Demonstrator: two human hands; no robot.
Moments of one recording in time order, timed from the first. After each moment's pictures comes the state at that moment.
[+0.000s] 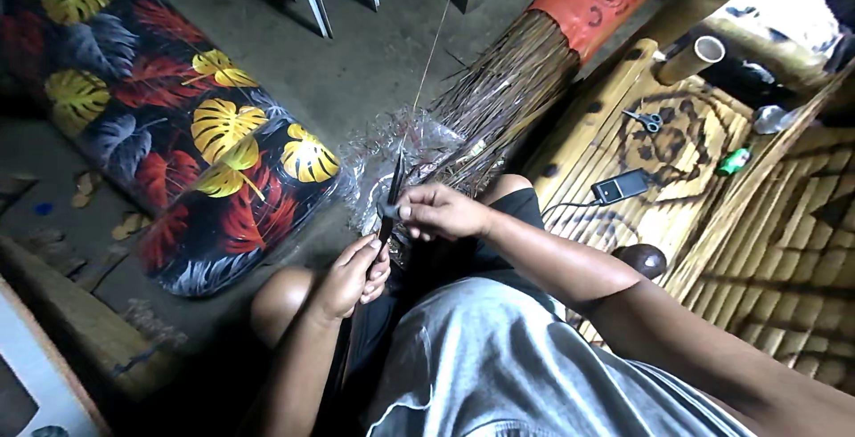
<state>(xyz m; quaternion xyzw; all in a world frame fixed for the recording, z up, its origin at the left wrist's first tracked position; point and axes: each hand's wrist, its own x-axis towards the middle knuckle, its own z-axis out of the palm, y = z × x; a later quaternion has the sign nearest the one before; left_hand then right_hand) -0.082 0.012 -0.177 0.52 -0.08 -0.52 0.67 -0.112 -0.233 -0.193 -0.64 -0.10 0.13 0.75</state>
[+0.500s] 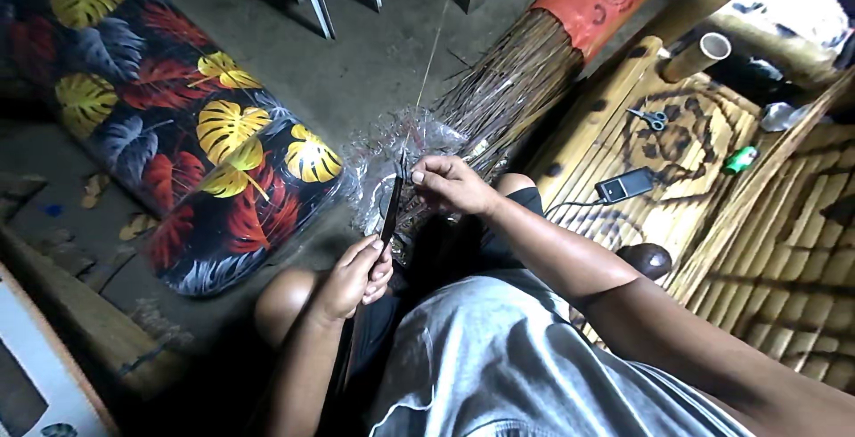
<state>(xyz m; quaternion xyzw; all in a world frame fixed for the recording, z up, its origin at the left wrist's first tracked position) -0.082 0.015 -0.177 0.51 -0.09 -0.53 0.67 -0.091 -0.255 -0.201 -0.68 -0.07 0.00 0.73</state>
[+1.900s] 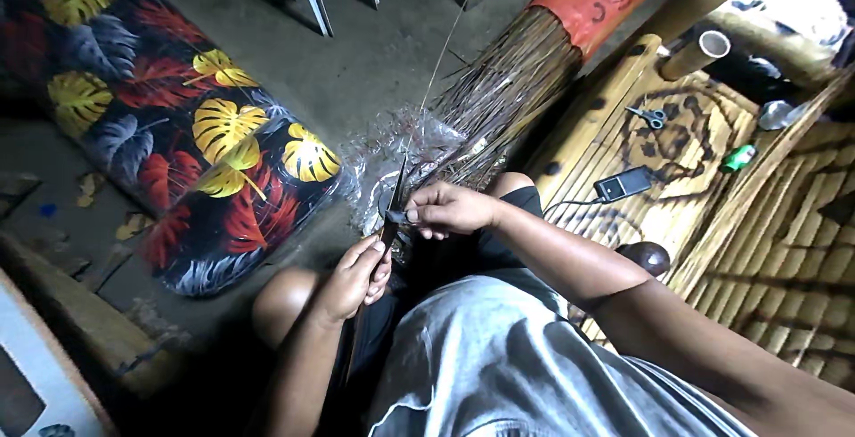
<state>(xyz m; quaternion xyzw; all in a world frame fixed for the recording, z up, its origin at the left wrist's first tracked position) -0.085 0.012 -0.176 0.56 -0.09 -0.51 0.65 -0.109 -0.248 -0.188 -0.64 -0.11 0.21 0.73</state>
